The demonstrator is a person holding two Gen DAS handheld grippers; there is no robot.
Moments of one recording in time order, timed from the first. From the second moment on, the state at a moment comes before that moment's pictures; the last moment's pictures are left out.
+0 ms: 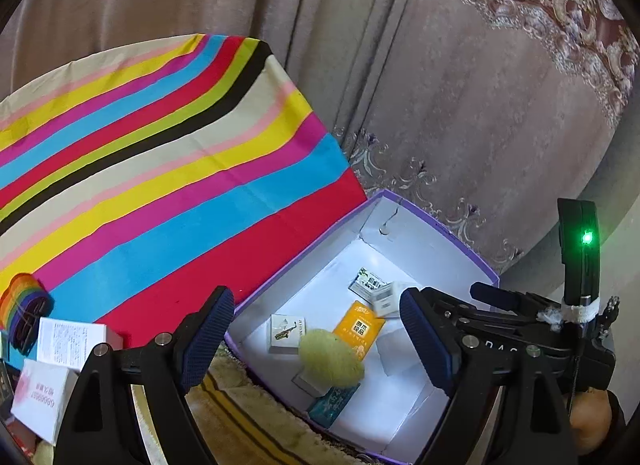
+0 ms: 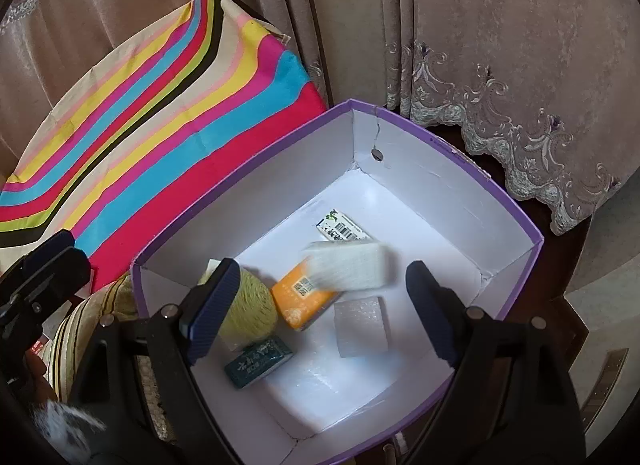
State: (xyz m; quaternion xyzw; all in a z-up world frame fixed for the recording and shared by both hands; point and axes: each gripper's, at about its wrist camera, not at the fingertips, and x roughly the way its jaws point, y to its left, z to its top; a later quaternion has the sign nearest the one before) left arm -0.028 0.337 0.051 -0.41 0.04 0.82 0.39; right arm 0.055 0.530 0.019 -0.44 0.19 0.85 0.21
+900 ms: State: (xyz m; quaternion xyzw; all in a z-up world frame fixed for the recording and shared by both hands) left arm -0.021 0.153 0.071 -0.37 -0.10 0.89 0.26; right arm 0.030 0.426 0.047 -0.45 0.13 0.88 0.10
